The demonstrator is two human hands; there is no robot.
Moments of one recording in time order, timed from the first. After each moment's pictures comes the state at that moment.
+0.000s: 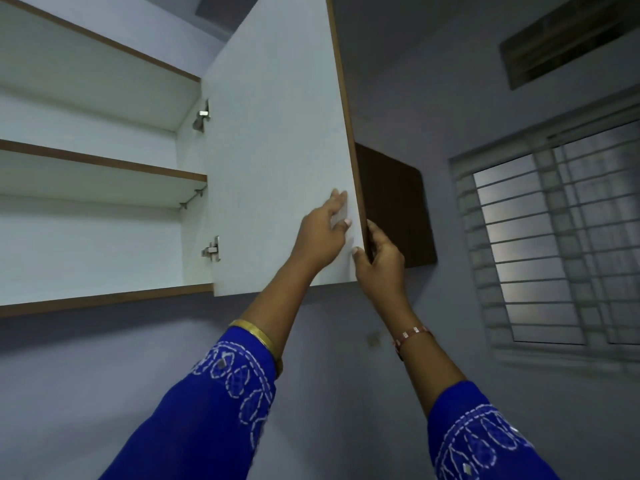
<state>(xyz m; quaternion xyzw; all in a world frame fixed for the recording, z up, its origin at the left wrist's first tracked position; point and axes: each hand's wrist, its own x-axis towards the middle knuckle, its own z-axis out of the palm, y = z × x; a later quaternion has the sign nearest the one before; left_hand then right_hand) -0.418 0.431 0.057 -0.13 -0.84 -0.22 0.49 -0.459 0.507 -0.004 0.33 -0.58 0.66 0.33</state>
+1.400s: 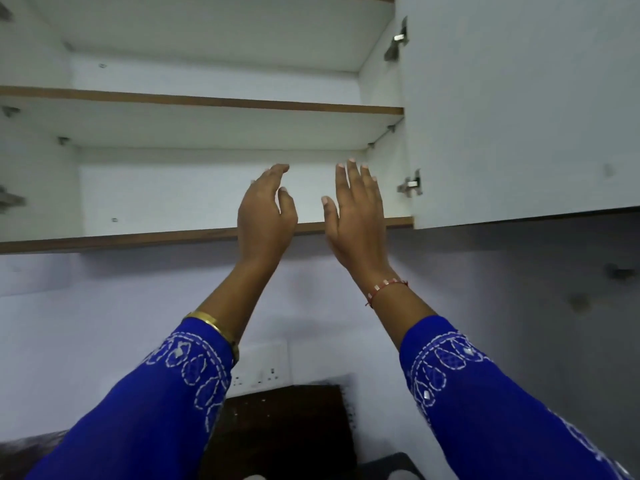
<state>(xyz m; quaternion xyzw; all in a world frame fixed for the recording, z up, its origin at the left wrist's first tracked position) -0.158 0.183 0.004 0.14 -0.70 -0.01 0.70 -0.267 0.234 -0.013 0.48 -0.56 0.49 0.48</state>
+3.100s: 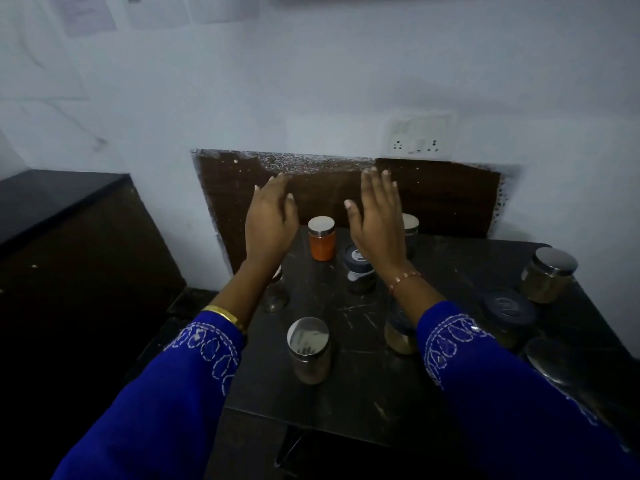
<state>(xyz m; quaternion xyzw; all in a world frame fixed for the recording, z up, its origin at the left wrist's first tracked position) 0.132 0.181 -0.322 0.51 -0.70 -0.03 0.50 -0.034 0.185 -0.344 0.67 -0.62 0.40 0.12</state>
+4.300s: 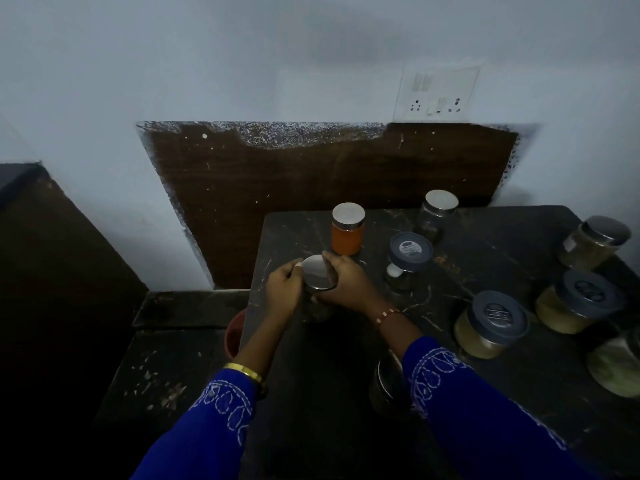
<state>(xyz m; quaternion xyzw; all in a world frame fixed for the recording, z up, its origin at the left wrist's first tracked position) 0.242 0.051 -0.470 0.56 -0.56 -0.48 0.37 0.109 0.079 -0.462 0.60 -0.68 0.25 -0.33</state>
